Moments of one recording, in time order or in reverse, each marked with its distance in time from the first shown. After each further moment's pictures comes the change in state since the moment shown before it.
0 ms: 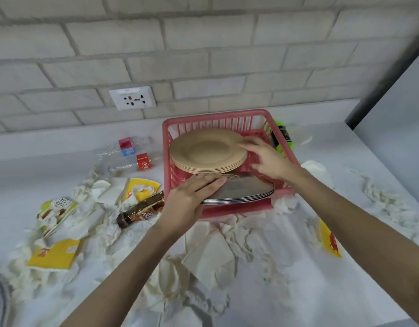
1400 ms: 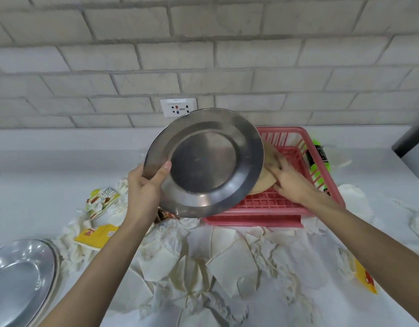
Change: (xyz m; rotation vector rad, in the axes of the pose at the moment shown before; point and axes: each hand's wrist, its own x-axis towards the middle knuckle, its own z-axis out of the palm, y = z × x) left_hand -0.026 0.001 -0.110 -0.670 0.724 -0.872; right_hand 0.012 -0.006 0.031 -0.390 -0.002 -0.069
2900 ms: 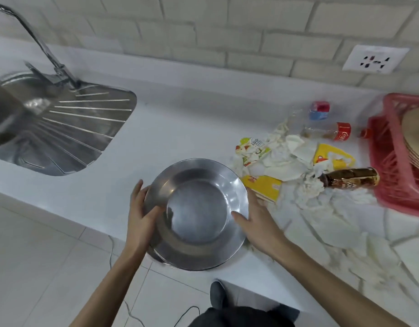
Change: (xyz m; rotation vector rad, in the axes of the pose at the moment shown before) left_hand -0.058 -0.097 -0.451 0.334 0.234 -0.329; right_hand -0.030 -0.549 0.080 0.896 -0.343 0.096
